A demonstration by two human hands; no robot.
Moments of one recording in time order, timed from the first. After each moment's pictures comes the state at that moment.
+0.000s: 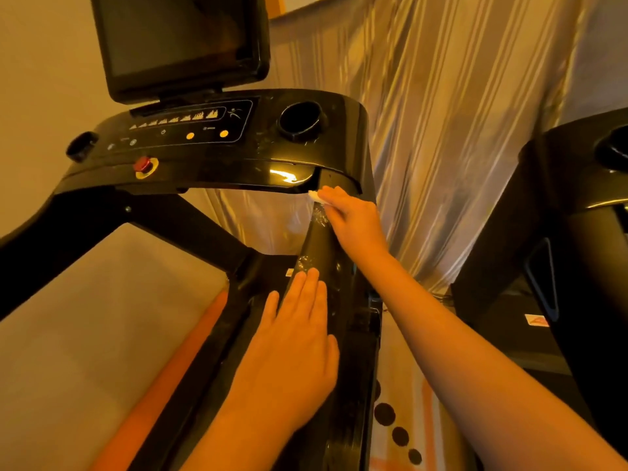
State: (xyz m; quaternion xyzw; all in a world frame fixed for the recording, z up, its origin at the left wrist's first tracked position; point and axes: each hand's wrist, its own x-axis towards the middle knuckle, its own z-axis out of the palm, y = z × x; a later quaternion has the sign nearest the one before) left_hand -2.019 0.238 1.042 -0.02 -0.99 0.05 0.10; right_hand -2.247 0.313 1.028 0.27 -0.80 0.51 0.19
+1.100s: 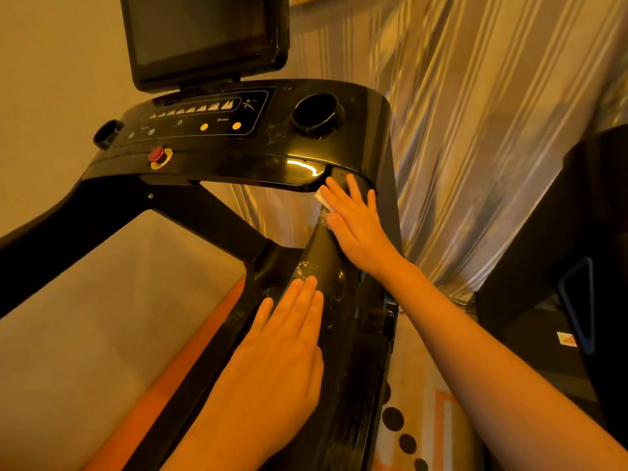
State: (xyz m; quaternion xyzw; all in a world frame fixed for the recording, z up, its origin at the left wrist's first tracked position) left_hand -2.029 0.221 1.017 -0.03 -0.96 0.21 0.19; right_hand -2.281 0.318 1.013 0.42 -0.79 0.41 0.17
